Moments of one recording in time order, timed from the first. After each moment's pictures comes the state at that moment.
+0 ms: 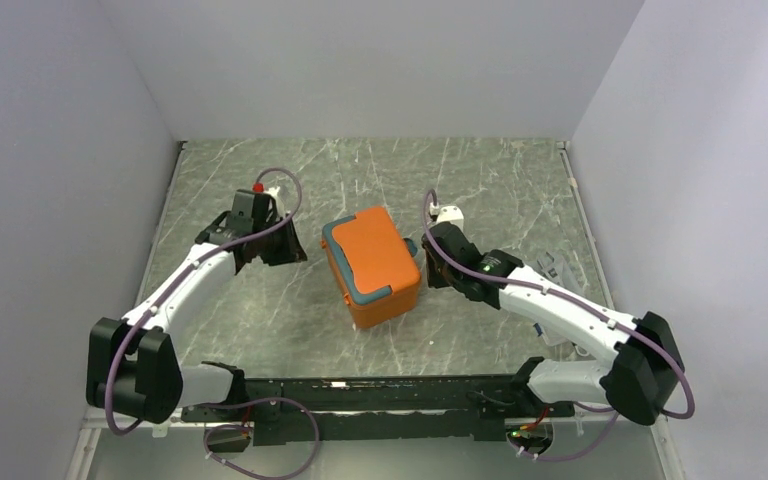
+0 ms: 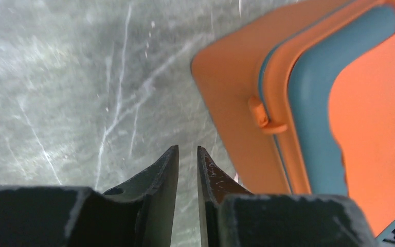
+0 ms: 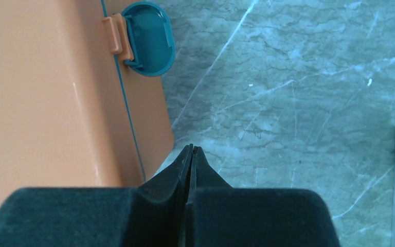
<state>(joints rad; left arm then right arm) -0.26 1.29 0.94 -0.52 0.21 -0.42 0.80 1.20 0.88 -0.53 0.35 0.51</state>
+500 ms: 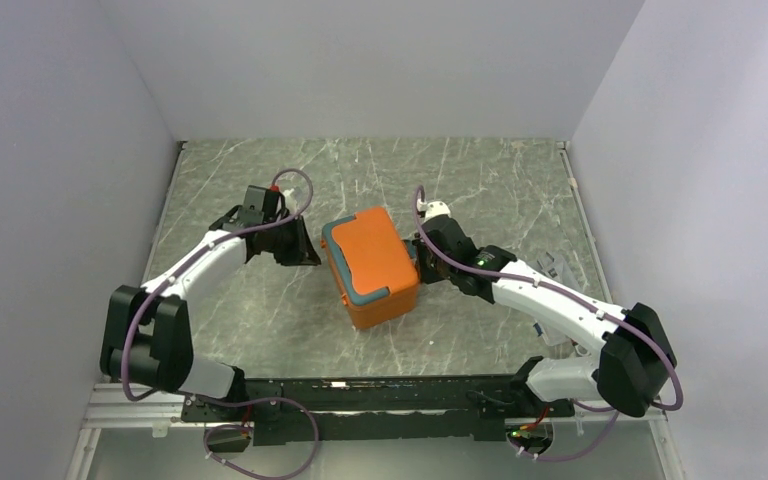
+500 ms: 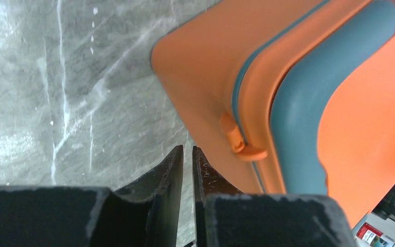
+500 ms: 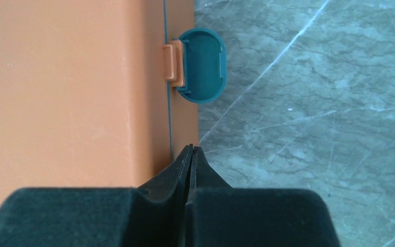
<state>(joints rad) -0.26 1.40 0.92 -0.48 0.40 -0.43 0.77 1.28 0.90 -0.41 0.19 0.42</state>
